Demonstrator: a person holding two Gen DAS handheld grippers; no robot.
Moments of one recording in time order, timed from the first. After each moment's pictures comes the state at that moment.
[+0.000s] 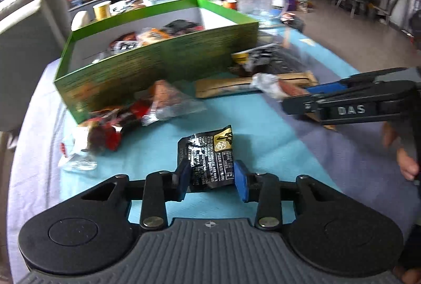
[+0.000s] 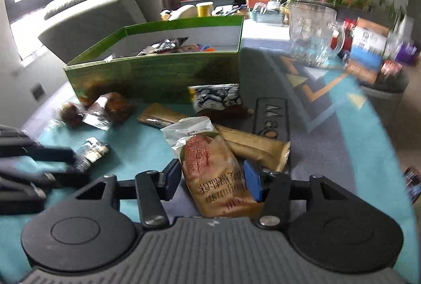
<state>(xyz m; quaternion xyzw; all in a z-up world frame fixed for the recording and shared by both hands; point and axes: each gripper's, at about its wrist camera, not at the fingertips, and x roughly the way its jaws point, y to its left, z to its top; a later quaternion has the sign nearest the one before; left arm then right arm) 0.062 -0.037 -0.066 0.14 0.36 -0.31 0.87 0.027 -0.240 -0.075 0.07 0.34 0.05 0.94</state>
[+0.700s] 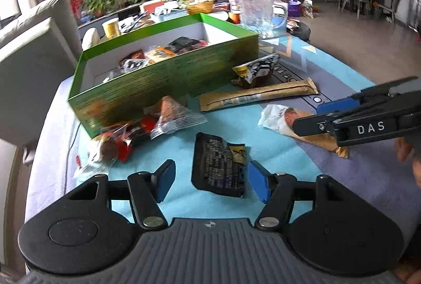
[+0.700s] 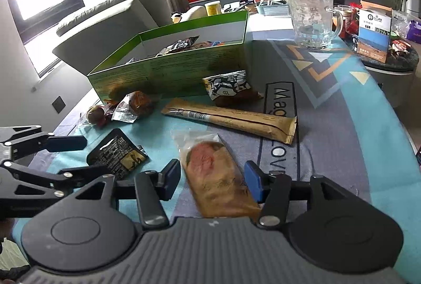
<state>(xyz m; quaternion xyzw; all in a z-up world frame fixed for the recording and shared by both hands) 0.052 -0.045 -0.057 0.17 0.33 -0.28 0.89 0.008 -0.239 -0.072 0.10 0.34 0.07 0.93</state>
